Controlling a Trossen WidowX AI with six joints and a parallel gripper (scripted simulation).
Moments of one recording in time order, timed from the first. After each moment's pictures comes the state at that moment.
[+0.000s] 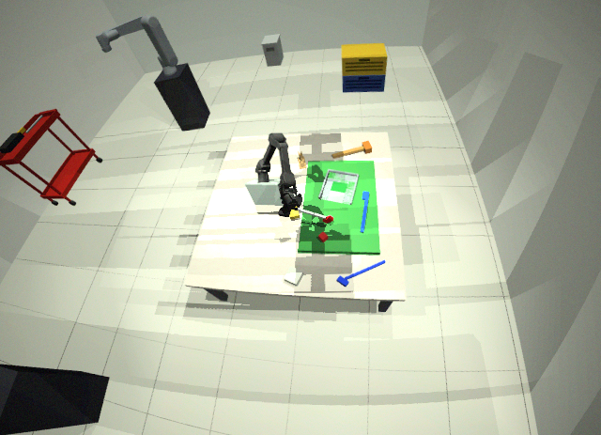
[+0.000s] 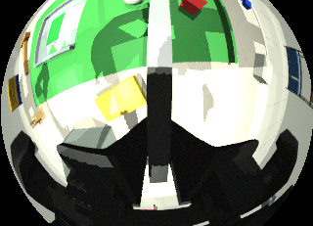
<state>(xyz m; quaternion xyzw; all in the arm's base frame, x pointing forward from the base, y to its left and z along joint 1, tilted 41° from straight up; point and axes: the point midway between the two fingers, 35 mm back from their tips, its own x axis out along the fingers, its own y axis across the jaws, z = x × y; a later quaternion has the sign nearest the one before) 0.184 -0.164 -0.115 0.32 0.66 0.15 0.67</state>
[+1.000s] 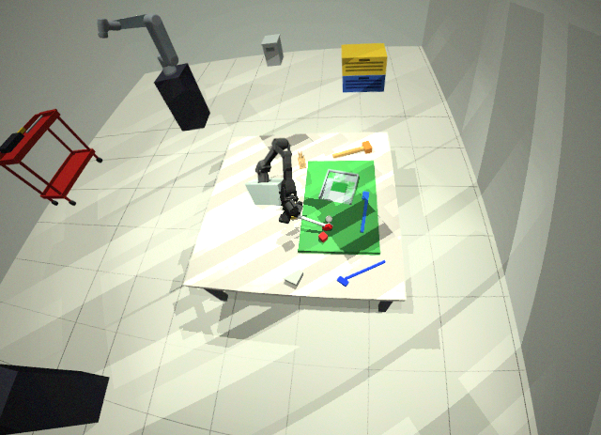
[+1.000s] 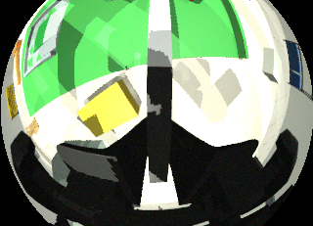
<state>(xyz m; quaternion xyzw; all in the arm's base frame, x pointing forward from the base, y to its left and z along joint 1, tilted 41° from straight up) 0.184 -0.138 -0.163 0.34 0.66 0.14 0.66</state>
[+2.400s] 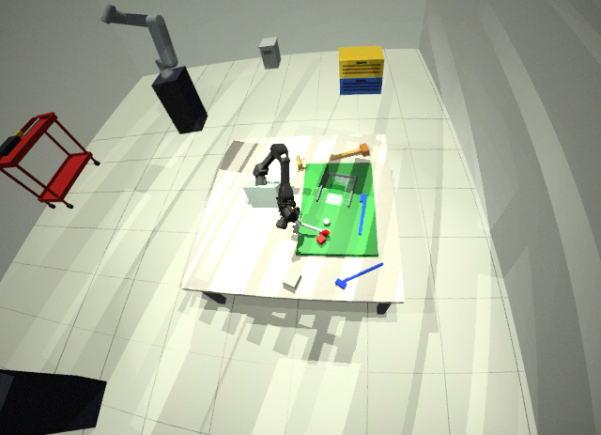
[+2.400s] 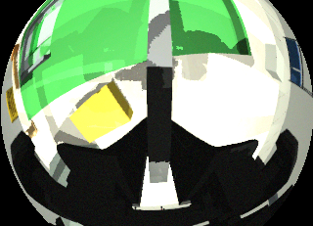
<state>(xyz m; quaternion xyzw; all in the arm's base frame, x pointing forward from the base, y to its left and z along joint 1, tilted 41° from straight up) 0.182 -0.135 -0.181 0.34 0.66 0.13 0.65</state>
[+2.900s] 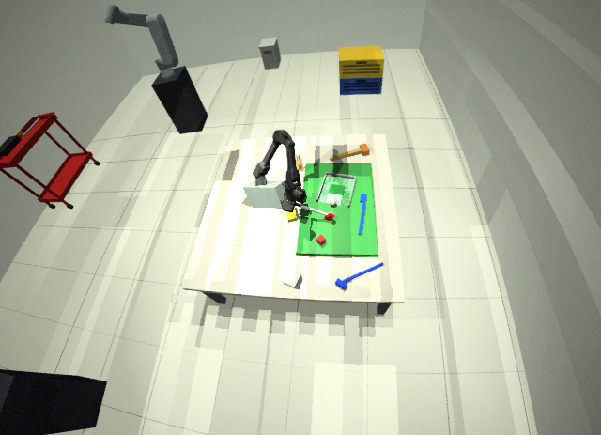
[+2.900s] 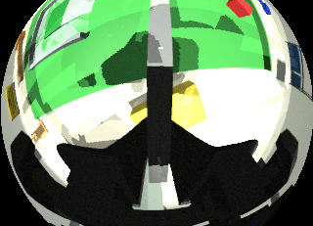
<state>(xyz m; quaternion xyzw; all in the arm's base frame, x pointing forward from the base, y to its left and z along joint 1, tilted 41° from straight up) 0.213 -0.051 -0.107 0.34 0.66 0.14 0.65</state>
